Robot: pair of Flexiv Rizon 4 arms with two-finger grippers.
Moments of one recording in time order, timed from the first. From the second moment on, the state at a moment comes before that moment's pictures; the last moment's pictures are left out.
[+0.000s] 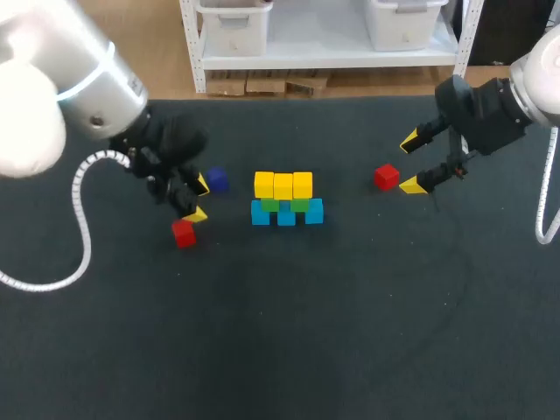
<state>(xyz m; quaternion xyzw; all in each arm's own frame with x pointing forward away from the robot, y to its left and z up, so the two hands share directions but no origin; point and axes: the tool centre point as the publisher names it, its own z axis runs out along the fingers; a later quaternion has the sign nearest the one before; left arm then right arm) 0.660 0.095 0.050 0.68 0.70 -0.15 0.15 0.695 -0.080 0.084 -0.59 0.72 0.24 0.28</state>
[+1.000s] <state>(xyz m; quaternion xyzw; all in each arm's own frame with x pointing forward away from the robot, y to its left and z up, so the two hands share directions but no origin) 0.644 0.134 0.011 0.60 0.77 -0.13 0.15 0.696 -0.080 0.084 -0.59 0.72 0.24 0.28</state>
